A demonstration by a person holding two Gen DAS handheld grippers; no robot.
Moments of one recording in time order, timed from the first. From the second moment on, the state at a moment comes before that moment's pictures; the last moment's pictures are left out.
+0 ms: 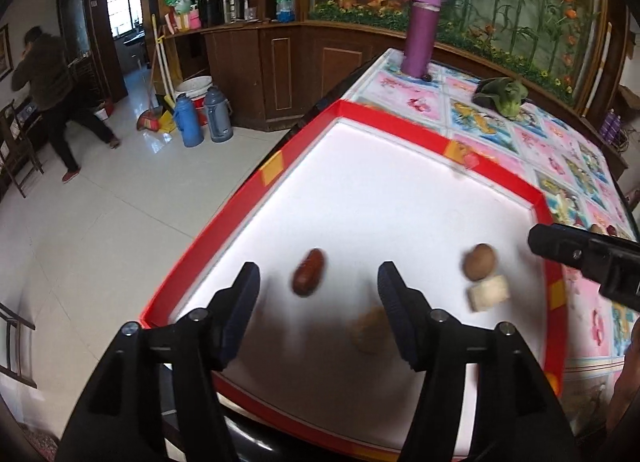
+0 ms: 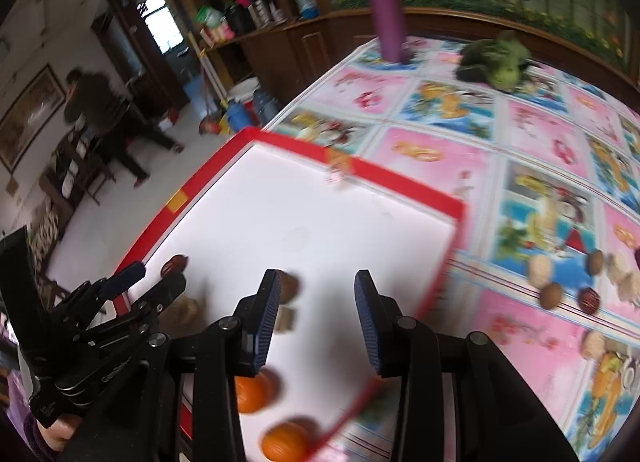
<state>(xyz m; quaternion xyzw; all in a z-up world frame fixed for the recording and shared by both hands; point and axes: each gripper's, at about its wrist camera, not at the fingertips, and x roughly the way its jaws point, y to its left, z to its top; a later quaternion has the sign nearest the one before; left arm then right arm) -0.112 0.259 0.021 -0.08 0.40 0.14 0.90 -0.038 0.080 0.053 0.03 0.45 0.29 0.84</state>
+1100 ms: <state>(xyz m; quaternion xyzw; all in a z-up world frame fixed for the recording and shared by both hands) -0.050 0.038 0.026 0.03 0.46 -0.04 0.88 -0.001 -0.102 -0.001 0.05 0.49 0.22 0.84</state>
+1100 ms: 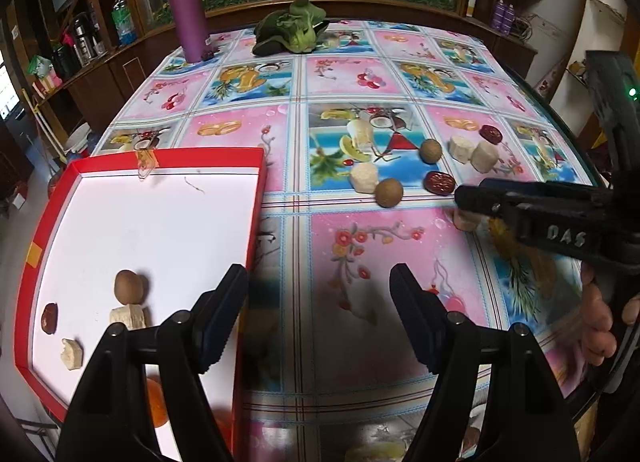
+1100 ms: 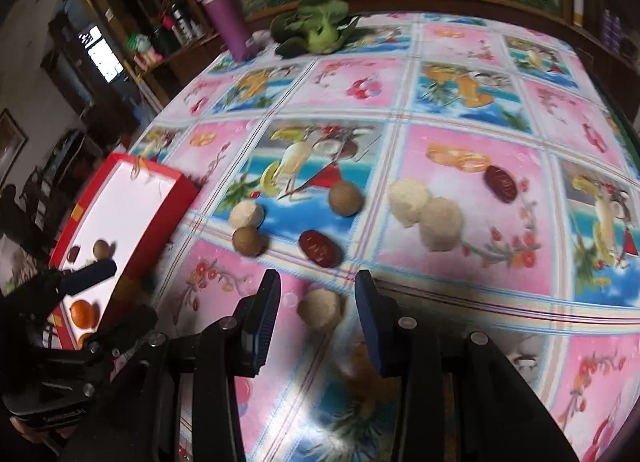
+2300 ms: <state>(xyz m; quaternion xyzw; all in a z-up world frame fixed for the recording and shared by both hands) 0.038 -0.060 -0.004 0.06 0.48 -0.19 0.86 -0.019 -0.188 -0.012 0.10 0.45 0.17 0.87</state>
